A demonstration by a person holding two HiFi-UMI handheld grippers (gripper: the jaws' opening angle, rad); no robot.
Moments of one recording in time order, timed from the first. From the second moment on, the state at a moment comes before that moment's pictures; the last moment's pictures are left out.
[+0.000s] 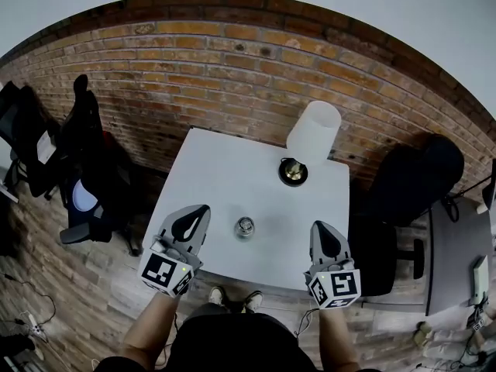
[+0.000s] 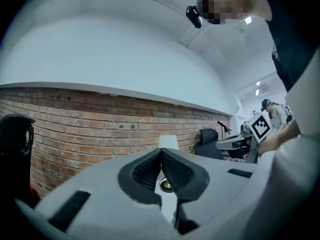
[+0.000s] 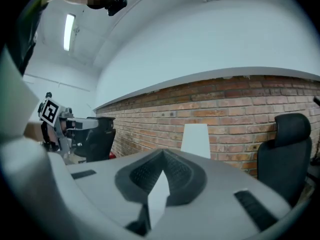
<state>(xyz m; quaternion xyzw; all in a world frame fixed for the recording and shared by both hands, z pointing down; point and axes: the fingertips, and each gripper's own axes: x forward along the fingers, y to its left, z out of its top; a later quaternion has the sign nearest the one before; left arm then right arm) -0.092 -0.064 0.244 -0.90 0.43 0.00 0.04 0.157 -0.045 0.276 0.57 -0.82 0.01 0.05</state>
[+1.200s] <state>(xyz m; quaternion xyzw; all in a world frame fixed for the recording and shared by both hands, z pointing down) -0.149 -0.017 0.228 -0.88 0.48 0.01 0.03 0.192 0.003 0.209 0.62 -0.79 -0.03 0.02</state>
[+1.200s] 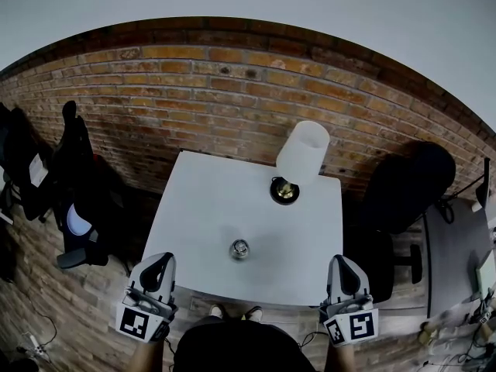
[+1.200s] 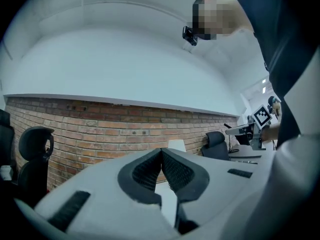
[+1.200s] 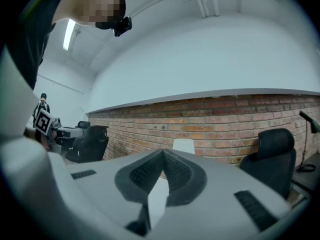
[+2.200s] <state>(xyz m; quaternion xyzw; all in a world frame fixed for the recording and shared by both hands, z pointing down) -0.131 -0.002 0.219 -0.88 0.47 0.04 0.04 0.194 0.023 0.202 0.63 -0.78 -0.03 0.00</state>
